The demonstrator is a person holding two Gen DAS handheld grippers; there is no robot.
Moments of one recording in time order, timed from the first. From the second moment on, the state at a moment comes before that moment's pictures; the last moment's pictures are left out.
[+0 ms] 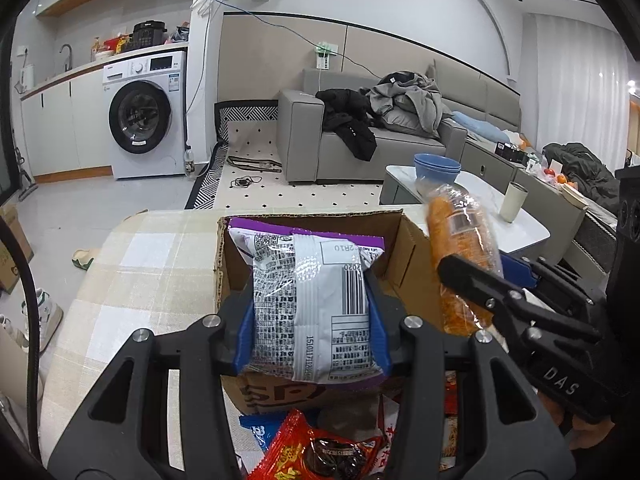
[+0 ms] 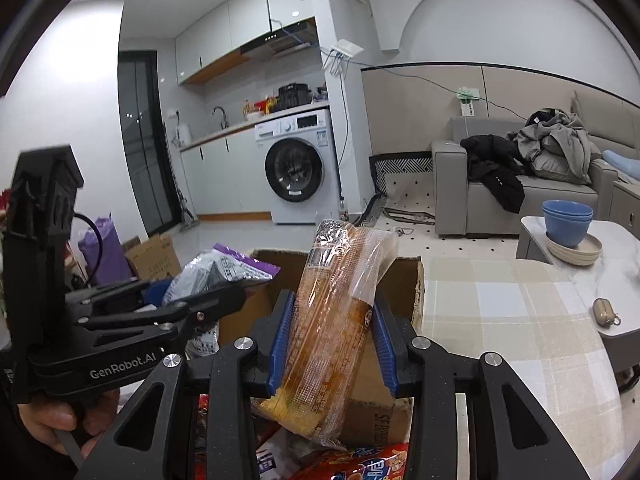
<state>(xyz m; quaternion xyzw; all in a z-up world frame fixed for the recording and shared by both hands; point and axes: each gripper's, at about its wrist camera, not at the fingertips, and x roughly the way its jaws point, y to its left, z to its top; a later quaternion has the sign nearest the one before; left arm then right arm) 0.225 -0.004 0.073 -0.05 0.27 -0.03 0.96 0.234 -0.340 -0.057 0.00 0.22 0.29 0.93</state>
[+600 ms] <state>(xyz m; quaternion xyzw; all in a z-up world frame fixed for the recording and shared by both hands) 0.222 0.012 0.063 -0.05 0.28 -0.03 0.96 0.212 -0.364 -0.051 0.01 0.25 0.31 0.92</state>
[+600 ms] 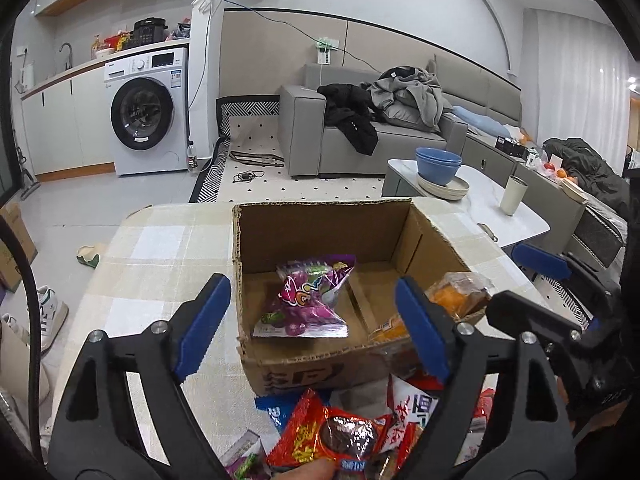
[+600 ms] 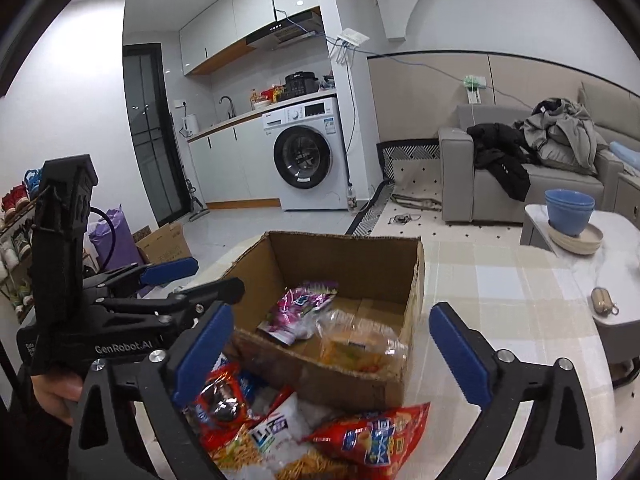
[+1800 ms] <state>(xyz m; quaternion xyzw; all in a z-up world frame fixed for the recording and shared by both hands) 0.094 0.044 0.028 -0.01 0.33 -0.01 0.94 0.167 -0.409 -0.086 -0.03 0.36 0.26 0.90</state>
